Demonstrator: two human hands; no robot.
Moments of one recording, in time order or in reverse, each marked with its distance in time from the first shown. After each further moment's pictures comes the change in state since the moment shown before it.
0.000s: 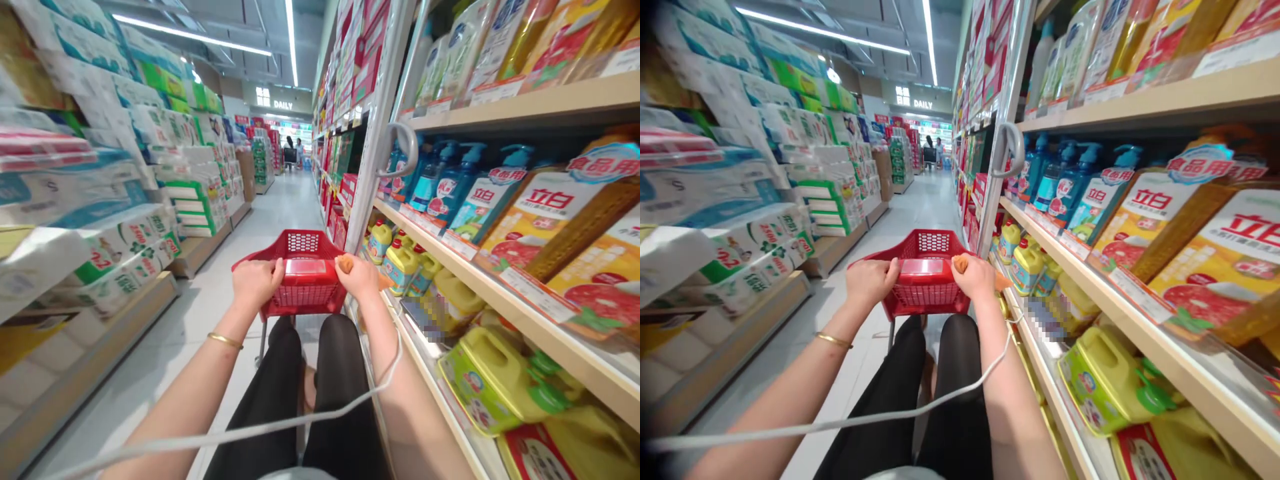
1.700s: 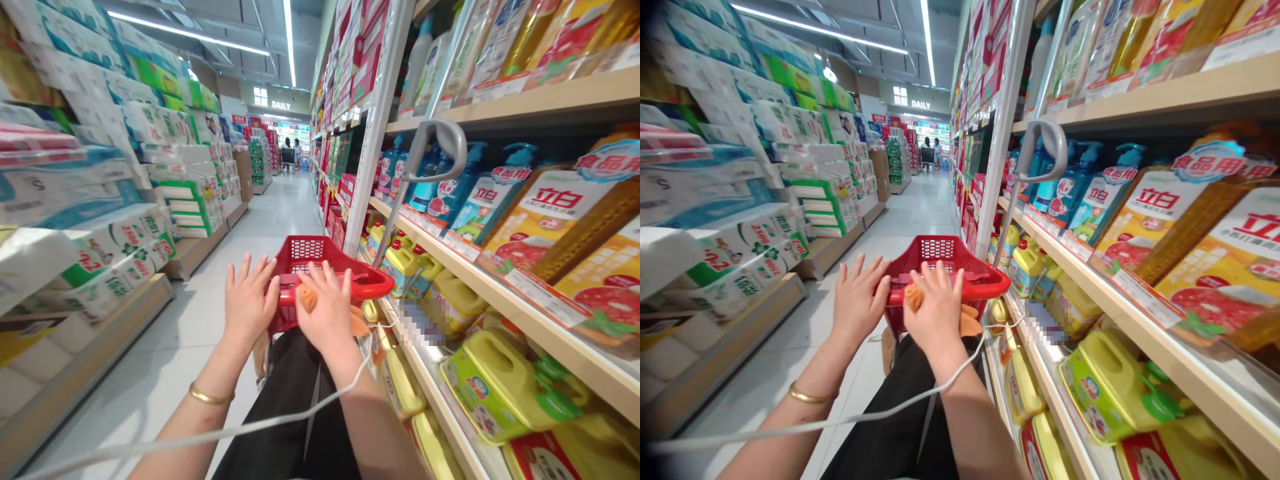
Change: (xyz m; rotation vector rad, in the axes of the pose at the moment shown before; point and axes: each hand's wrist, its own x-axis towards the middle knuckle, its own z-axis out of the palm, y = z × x) left_hand -0.044 0.013 -0.014 -0.279 0.176 0.032; right_hand -0.070 -0.087 -0.016 0.273 0.028 -0.176
